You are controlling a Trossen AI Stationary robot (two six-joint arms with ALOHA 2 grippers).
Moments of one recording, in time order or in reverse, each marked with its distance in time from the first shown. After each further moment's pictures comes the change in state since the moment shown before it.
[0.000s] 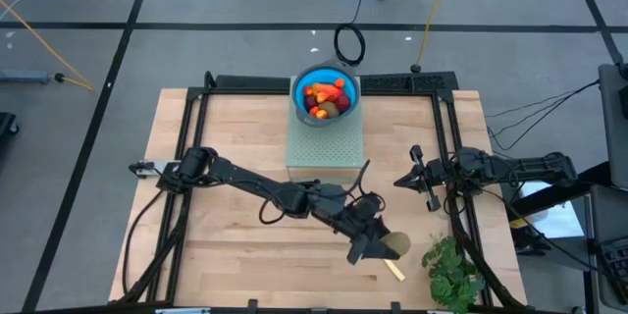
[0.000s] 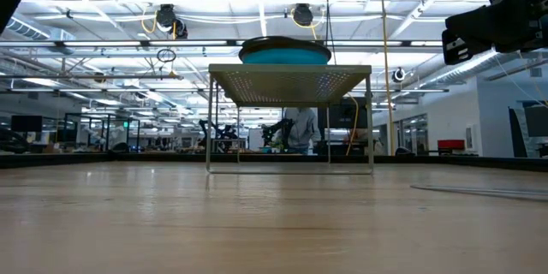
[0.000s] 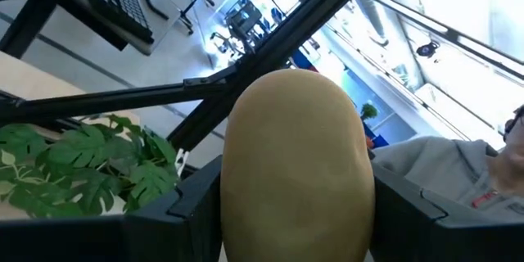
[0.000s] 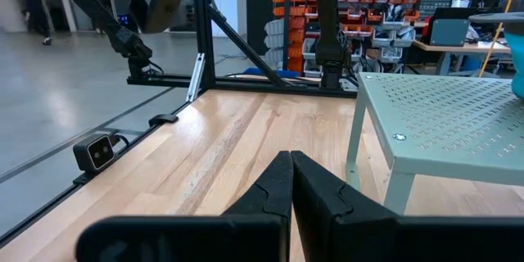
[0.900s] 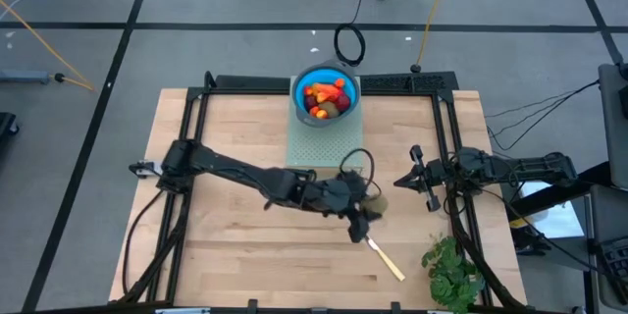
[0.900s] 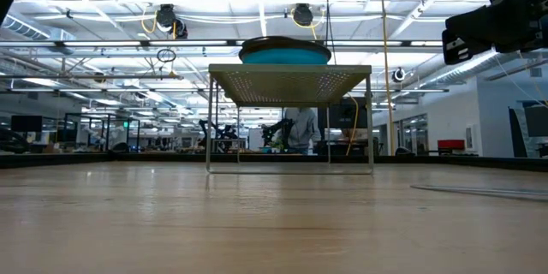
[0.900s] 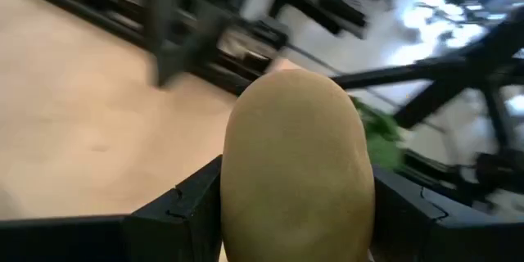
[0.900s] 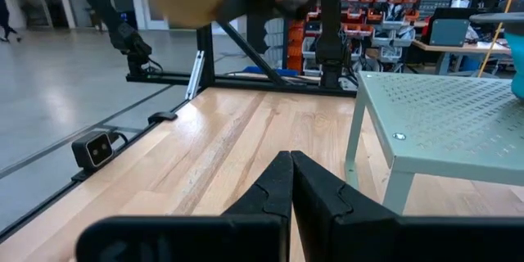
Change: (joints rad) left arm 0.017 -0.127 -0.001 -0.598 -0.452 0.201; right arm 0.000 0.001 0.001 -0.006 0.002 -0.009
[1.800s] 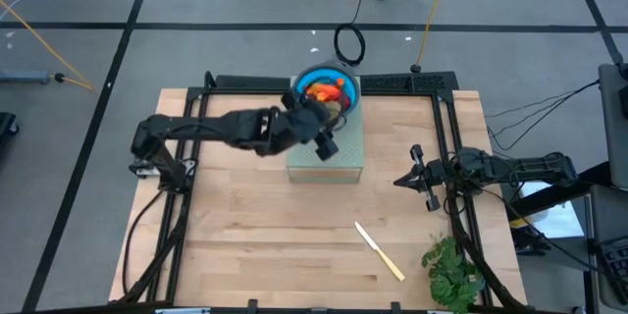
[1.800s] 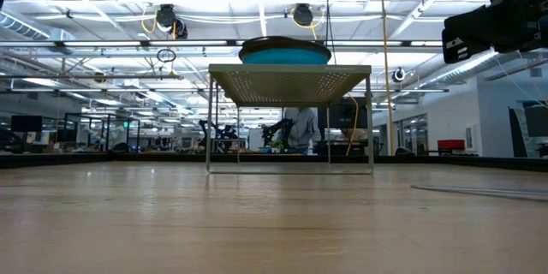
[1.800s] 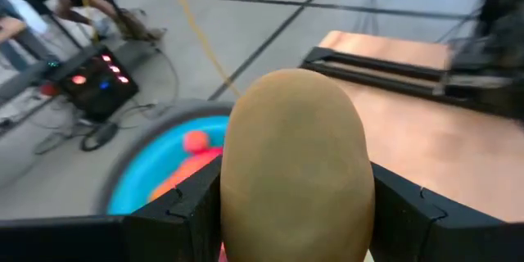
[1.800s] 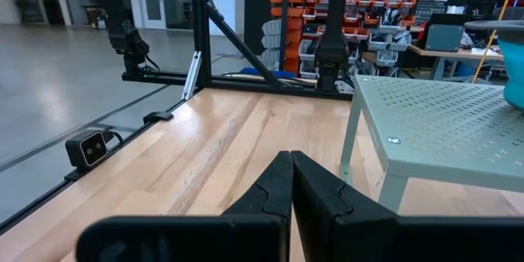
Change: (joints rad) left arm 0.223 -0.289 0.000 -0.424 -0.475 0.459; right arm -0.002 0.000 0.000 0.005 0.007 -0.022
